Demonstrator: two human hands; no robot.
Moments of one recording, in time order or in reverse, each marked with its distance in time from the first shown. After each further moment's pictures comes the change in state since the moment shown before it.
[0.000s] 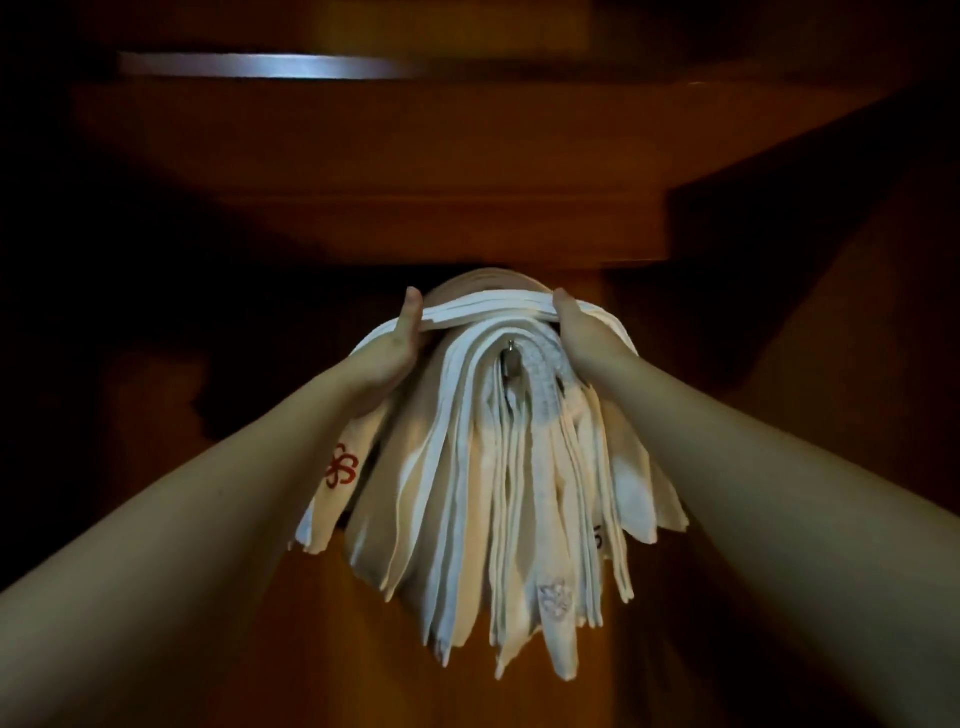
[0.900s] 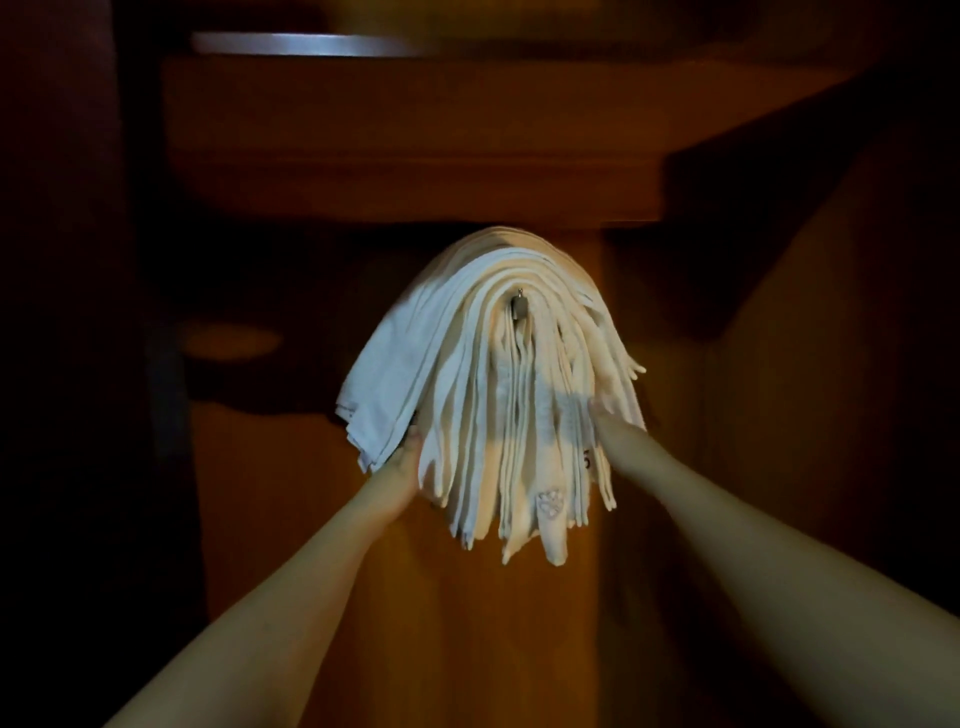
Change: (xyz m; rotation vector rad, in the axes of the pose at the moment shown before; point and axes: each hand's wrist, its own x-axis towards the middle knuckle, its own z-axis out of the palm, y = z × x) left_hand -0.145 -0.106 0.068 -0.032 0.377 -0.659; right_hand -0.095 0.132 -0.010 -0.273 -0.232 0.117
